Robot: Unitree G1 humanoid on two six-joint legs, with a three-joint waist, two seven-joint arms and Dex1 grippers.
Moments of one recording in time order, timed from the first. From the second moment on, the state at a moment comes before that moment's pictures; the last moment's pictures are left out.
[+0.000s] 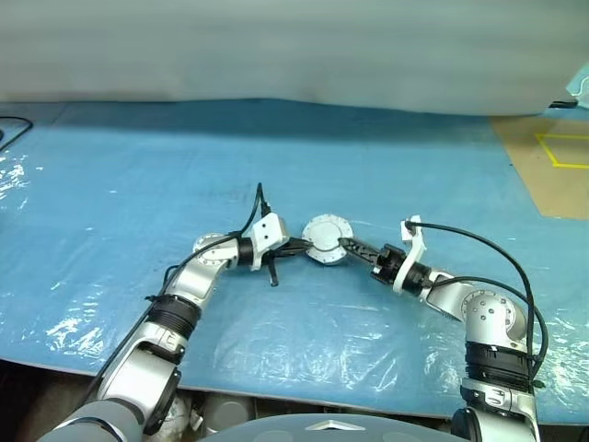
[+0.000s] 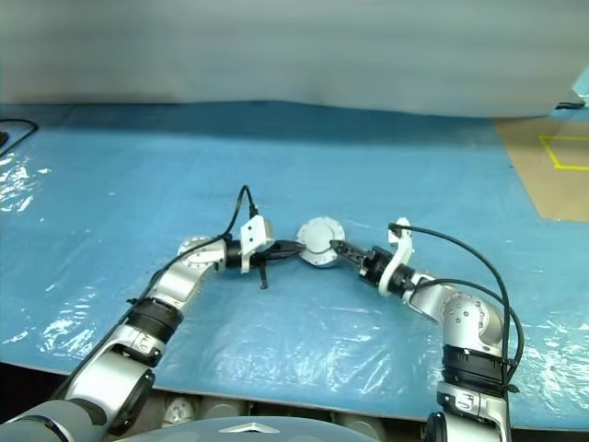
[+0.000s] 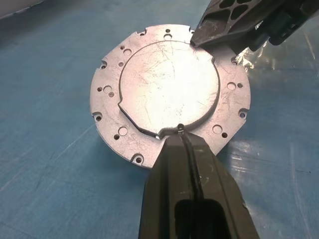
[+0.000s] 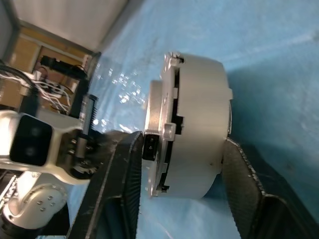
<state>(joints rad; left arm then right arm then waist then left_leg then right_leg) -0.51 0.26 -0.28 0.47 -0.07 -0.17 -1.01 -0.23 -0.25 -0.34 -0.09 0.85 1.13 0.49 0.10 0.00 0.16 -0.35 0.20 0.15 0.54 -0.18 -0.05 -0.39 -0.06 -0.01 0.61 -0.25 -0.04</state>
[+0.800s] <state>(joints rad) -0.54 0.24 -0.27 0.51 -0.06 -0.19 -1.01 -0.23 -0.18 -0.35 -0.09 0.89 1.09 0.39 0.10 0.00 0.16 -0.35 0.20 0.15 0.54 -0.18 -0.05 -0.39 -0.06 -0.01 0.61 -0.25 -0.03</state>
